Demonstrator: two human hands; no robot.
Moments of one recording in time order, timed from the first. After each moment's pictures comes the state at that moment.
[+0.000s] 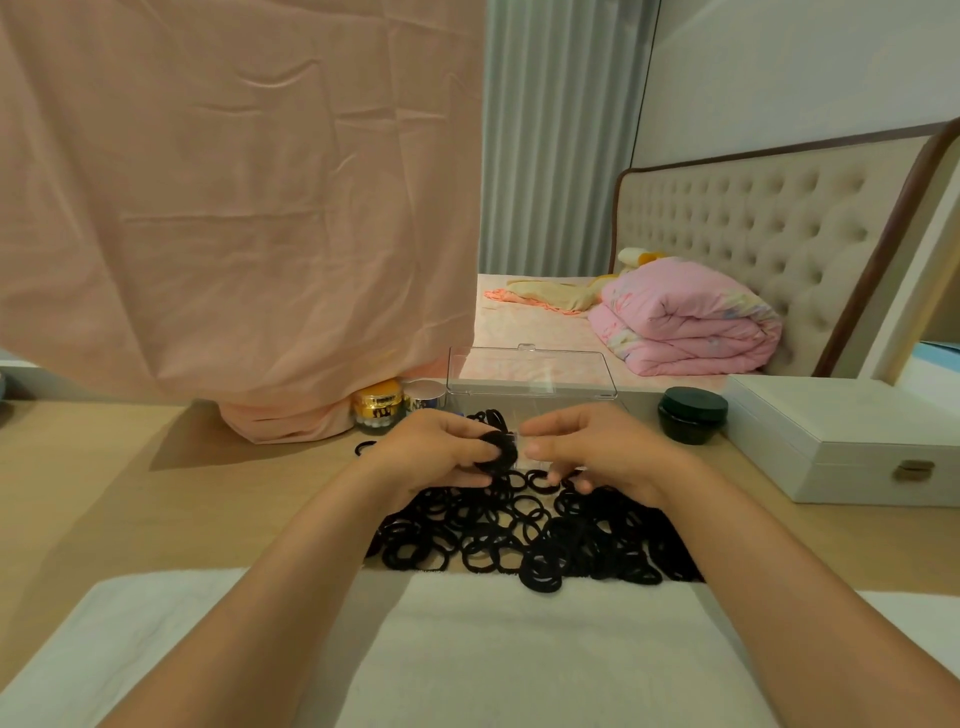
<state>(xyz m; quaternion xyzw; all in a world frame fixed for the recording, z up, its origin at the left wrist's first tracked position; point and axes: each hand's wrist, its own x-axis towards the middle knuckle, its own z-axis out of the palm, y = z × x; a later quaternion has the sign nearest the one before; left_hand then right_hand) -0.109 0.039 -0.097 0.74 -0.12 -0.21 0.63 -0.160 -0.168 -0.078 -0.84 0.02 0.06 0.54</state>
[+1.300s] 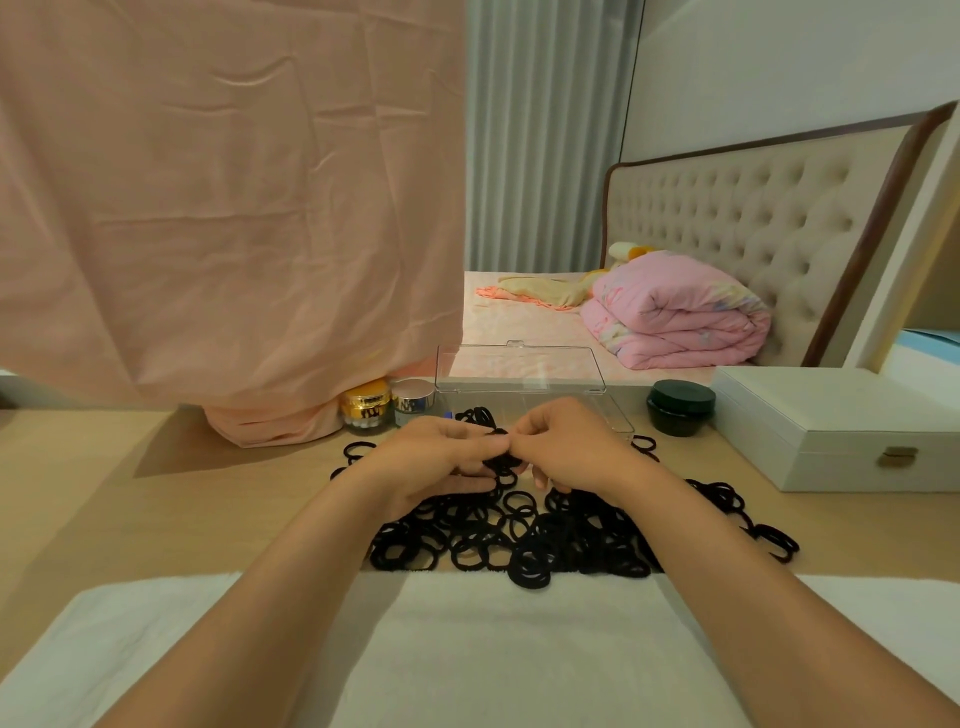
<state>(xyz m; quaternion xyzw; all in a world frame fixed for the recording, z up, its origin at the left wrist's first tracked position) -0.111 0.030 -0.104 0.69 -0.13 -0.26 0.66 -0.161 -0.147 -0.081 -0.92 0.00 -0.01 0.40</state>
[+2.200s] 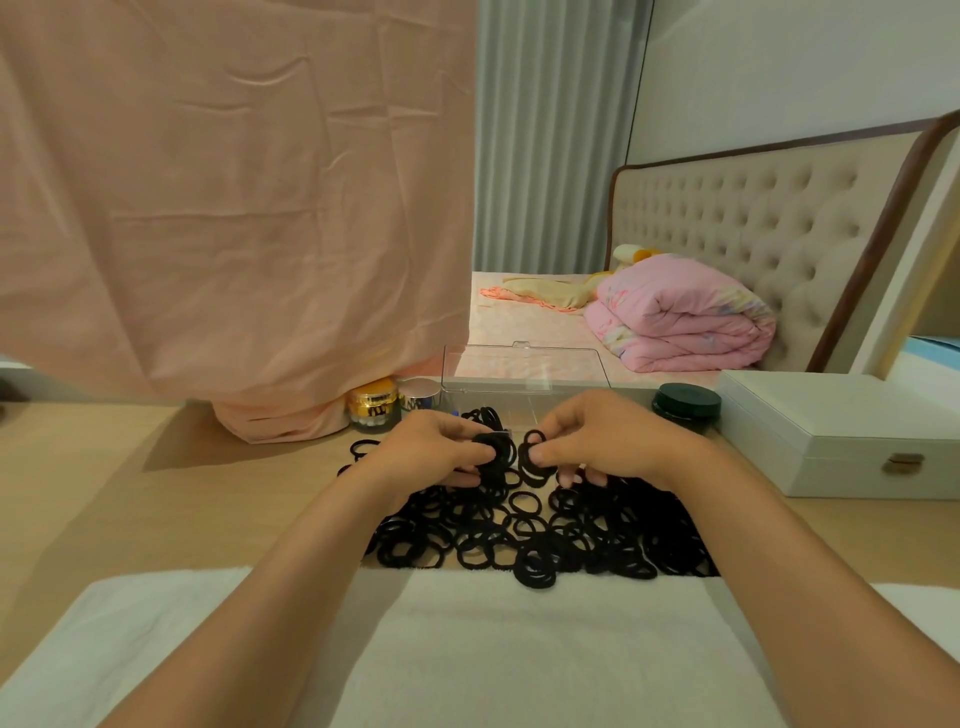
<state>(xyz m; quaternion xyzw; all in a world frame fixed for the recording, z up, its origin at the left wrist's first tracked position) -0.110 0.037 -0.102 0.78 -0.14 -0.16 0.58 -0.172 -0.174 -0.057 -0.92 -0.05 0.06 0.39</state>
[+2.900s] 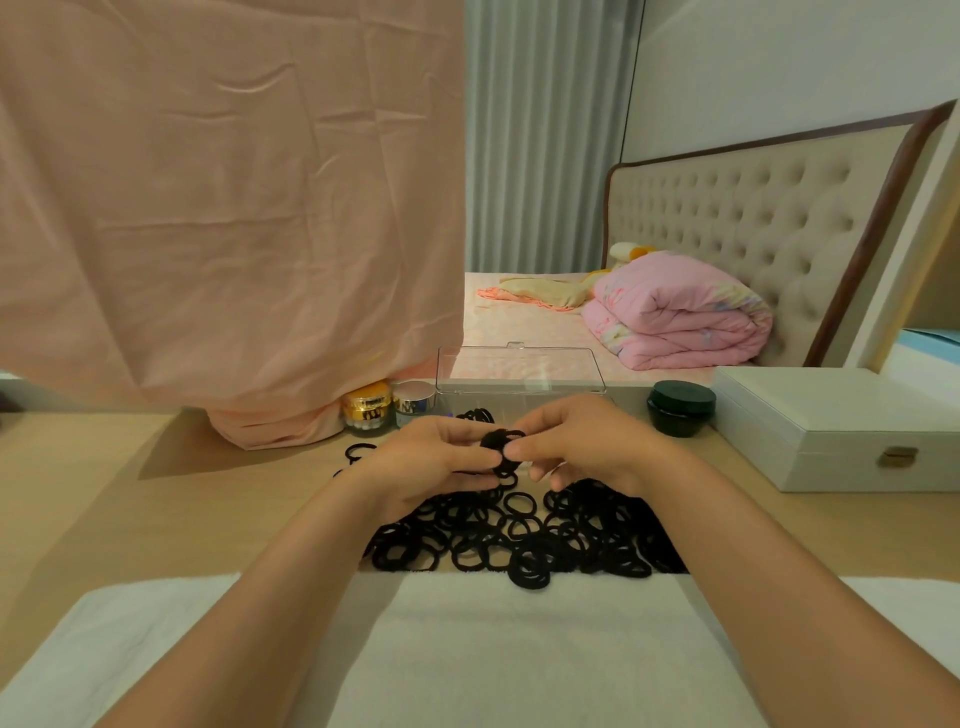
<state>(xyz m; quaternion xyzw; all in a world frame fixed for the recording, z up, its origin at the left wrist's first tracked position) -0.111 0.034 -0.106 0.69 -0.17 -0.25 0.66 -0.165 -0.162 -0.069 -0.83 0.02 0.07 0.56</state>
